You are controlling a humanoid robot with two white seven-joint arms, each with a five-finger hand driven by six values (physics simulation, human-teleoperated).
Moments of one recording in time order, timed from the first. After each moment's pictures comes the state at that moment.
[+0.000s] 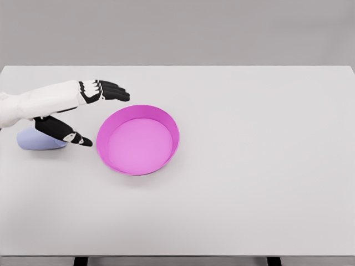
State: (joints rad) left arm -0.65 1.10 -0.74 -1.76 0.27 -0.61 -0.40; right arm -0.09 0.00 -0.32 0.30 -0.75 -0.19 0.61
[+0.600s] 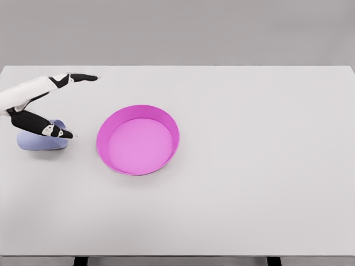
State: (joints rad) left arm -0.53 1.23 -0.70 -1.77 0.42 -0.45 -0.28; right arm -0.09 0.00 -0.32 0.30 -0.75 -0.19 0.61
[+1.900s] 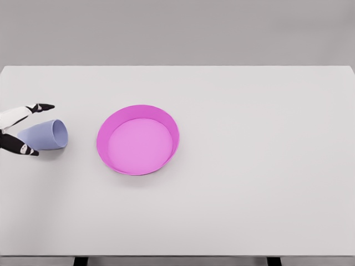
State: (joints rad) left arm -0.37 1.25 -0.69 -1.76 0.23 0.14 -0.16; right arm -0.09 0.00 -0.32 0.30 -0.75 -0.19 0.61
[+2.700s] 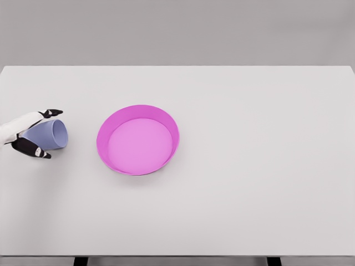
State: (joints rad) left arm -0.37 1.13 -0.70 -1.74 0.18 0.28 -0.17; right arm -0.09 0.00 -0.32 0.30 -0.75 -0.19 0.61
